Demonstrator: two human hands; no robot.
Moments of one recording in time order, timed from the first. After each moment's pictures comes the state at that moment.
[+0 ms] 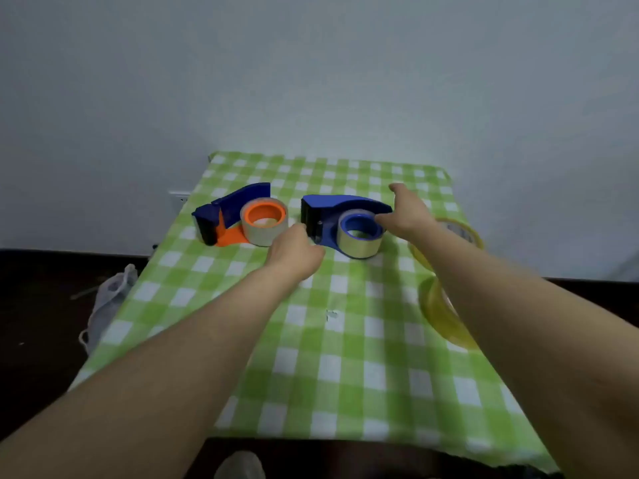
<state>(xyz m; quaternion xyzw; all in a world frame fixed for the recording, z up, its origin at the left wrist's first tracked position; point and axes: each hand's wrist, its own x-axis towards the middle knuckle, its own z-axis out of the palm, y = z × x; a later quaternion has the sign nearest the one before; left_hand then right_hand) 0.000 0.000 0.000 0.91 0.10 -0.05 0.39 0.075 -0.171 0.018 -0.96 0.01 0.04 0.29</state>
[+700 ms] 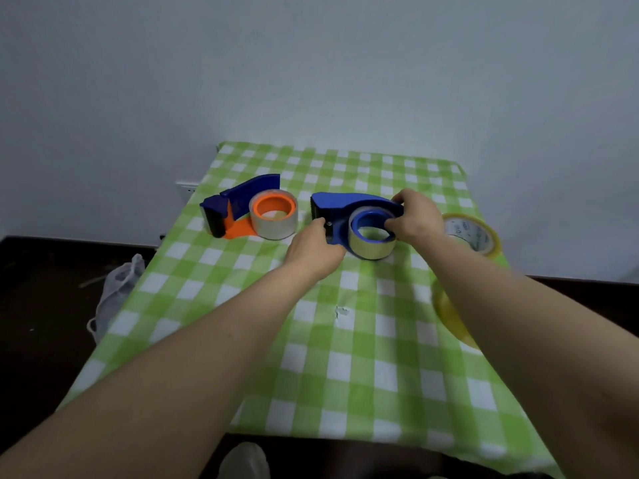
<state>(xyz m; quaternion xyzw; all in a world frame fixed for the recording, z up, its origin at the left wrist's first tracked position) -0.013 -0.013 0.008 0.89 0.10 -0.05 0.45 0.062 -0.169 0.015 -0.96 0.02 -0.01 0.27</state>
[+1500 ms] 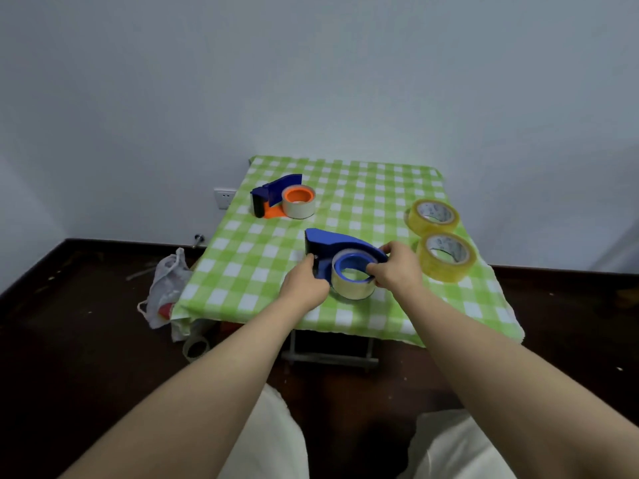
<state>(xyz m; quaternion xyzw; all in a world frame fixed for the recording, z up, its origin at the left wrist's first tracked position) -0.202 0.005 0.024 0.87 0.12 -0.07 0.47 -0.147 -0.148 0.017 -0.90 0.09 0.02 0.42</state>
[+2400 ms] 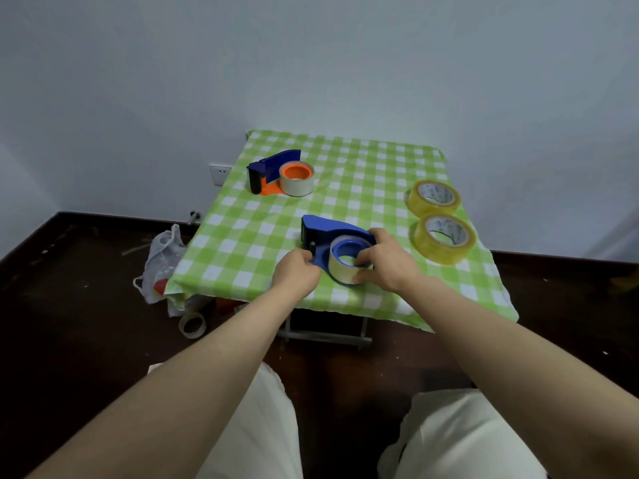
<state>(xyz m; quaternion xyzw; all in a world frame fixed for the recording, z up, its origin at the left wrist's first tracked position) -0.205 0.003 0.004 0.86 0.19 -0.06 0.47 -0.161 -0.158 0.010 -0.97 -0.18 0.08 0.14</state>
